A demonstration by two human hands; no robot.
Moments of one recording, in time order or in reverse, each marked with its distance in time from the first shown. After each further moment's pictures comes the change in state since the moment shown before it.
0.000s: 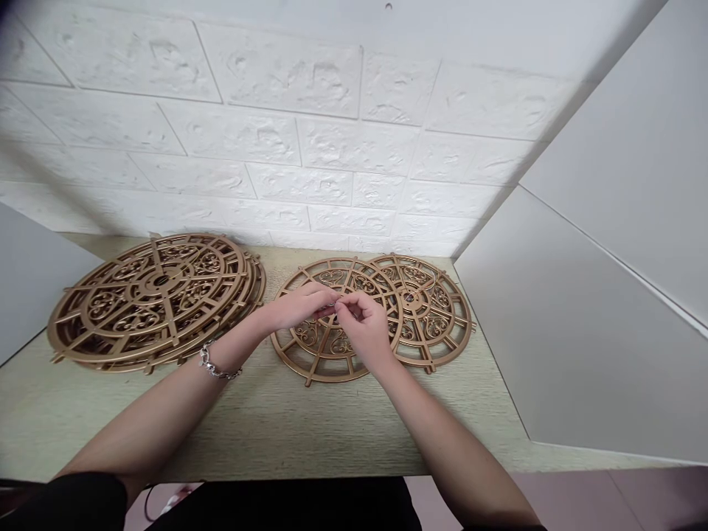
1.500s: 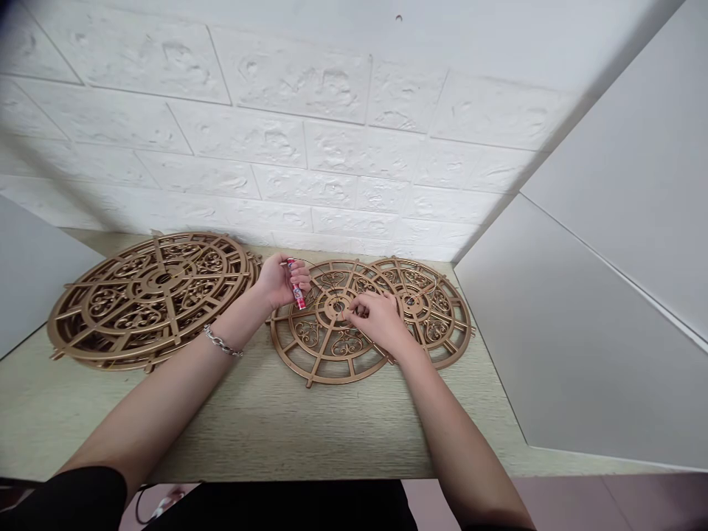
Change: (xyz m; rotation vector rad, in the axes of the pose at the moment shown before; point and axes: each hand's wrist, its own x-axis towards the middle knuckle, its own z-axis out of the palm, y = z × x) left_hand 0.017 -0.048 -0.037 -1.594 0.432 -0.272; right_hand 0.028 0.015 -0.033 -0.826 -0.417 -0.038
